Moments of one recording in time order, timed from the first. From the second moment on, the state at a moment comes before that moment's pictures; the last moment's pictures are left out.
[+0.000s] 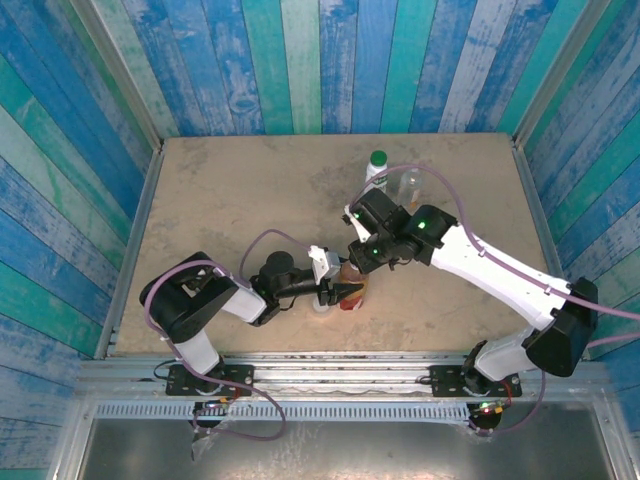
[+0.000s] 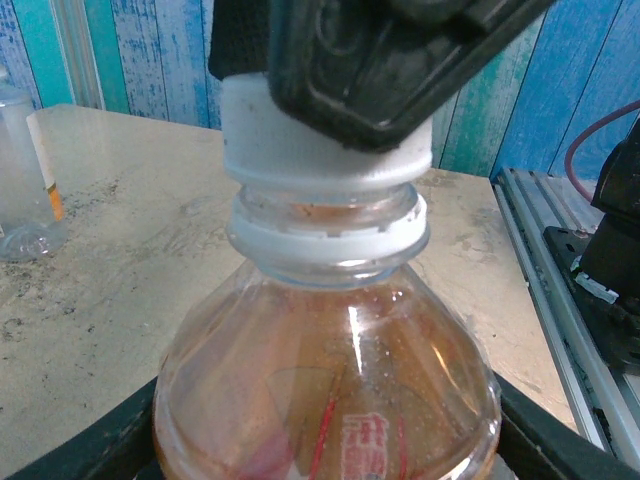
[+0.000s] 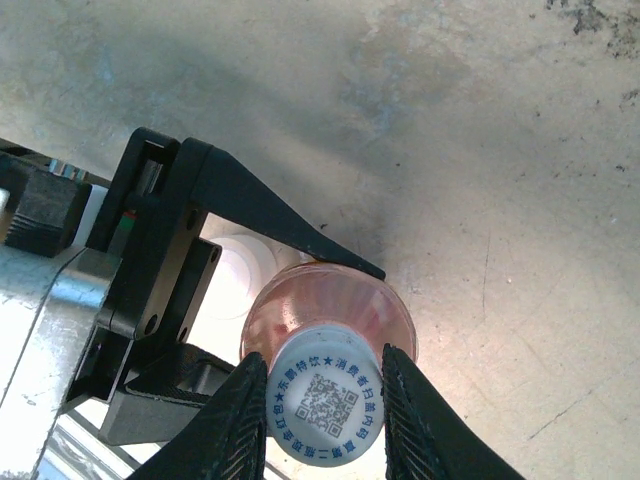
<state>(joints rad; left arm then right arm) -0.76 1.69 0.37 1.23 0.58 -0.02 0.88 1.44 1.36 -1.01 0.01 0.35</state>
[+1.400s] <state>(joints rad) -0.76 1.69 0.37 1.22 0.64 0.02 0.75 1.25 1.32 -1.05 -0.19 -0.30</state>
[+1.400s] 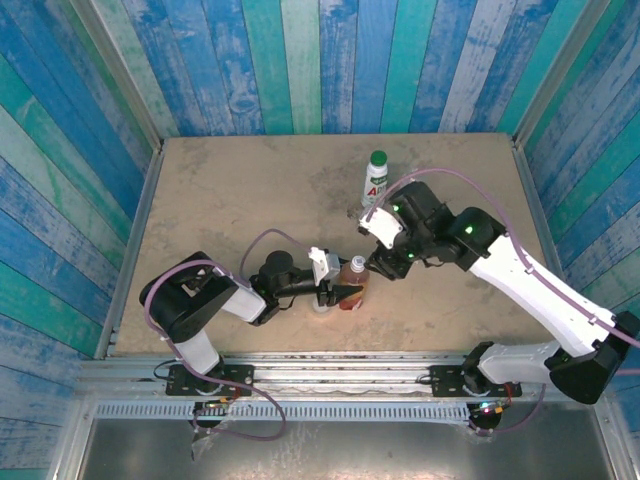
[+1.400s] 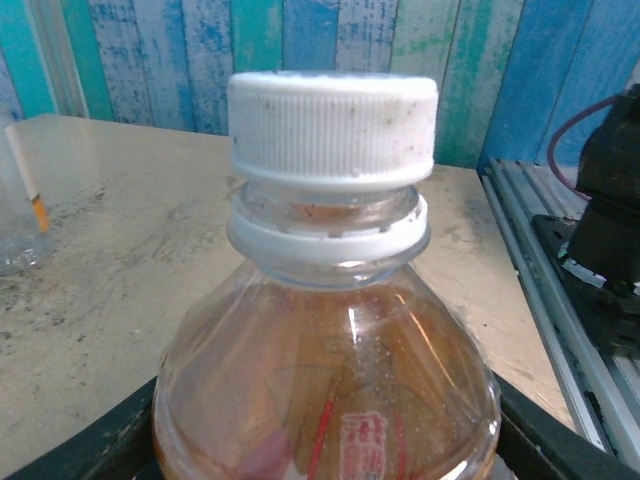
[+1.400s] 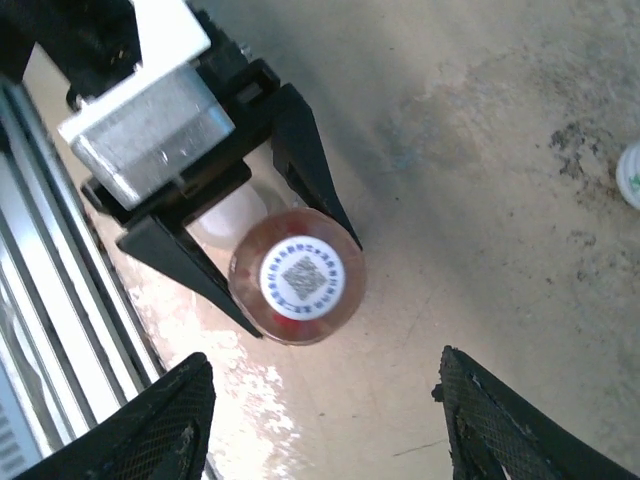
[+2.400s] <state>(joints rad) -0.76 1.68 0.38 1.18 0.68 0.08 0.72 1.48 1.43 -1.16 -0.38 -0.81</state>
